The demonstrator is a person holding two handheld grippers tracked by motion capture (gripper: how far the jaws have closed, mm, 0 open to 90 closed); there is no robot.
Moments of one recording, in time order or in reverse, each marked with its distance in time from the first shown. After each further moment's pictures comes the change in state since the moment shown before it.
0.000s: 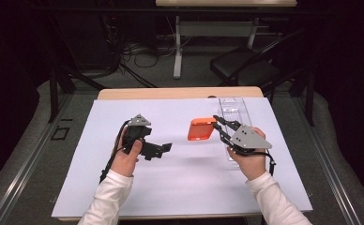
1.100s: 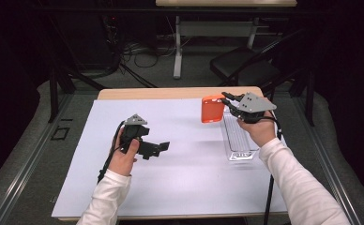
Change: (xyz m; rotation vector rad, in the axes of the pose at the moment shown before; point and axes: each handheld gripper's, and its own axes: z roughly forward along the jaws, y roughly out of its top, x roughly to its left) left arm 0.008 -0.004 -0.001 -0.012 -0.012 -0.031; right arm -0.084 -0.009 0.039 0.124 0.052 -0.053
